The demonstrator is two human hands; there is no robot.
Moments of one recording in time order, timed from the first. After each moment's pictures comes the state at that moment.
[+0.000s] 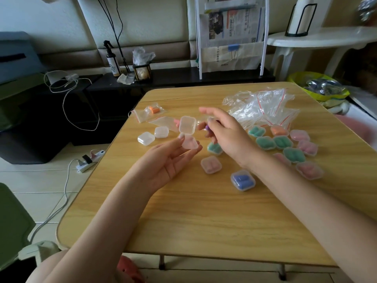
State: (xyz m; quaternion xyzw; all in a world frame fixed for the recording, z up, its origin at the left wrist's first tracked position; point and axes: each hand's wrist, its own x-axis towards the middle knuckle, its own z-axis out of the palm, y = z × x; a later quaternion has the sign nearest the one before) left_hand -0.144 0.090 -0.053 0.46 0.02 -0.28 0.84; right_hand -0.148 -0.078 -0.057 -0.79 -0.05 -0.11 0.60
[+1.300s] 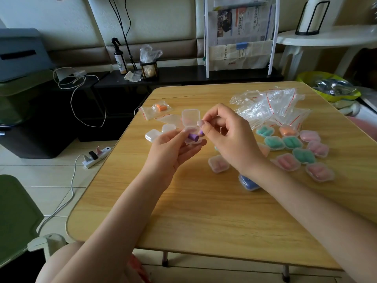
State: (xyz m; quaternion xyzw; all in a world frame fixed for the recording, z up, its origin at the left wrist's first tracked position) left_hand -0.150 0.083 -0.049 0.57 -0.02 -0.14 0.81; right_hand -0.166 -0.061 -0.054 -0.81 -0.14 -0.25 0.51
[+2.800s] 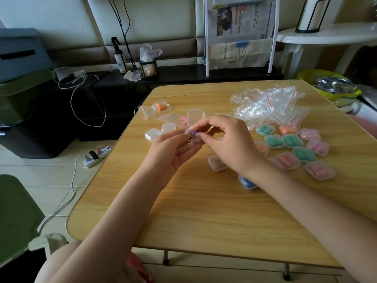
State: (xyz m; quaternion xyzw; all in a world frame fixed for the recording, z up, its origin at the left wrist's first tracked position) left_hand -0.146 0.087 -0.052 0.55 -0.04 -0.18 0.81; right_hand -0.161 -0.063 -0.059 -0.83 -0.19 -0.27 0.45
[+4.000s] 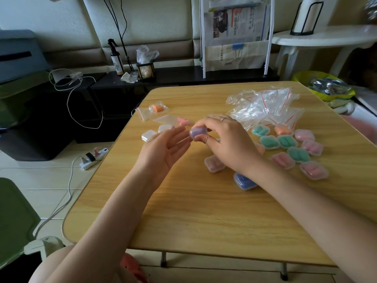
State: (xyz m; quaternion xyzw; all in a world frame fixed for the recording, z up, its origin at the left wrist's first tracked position) left_hand -0.140 0.089 -0.055 0.56 -0.01 -0.14 0.82; right_hand -0.155 -0.074 -0.062 -0.90 -0.17 -0.28 0.28
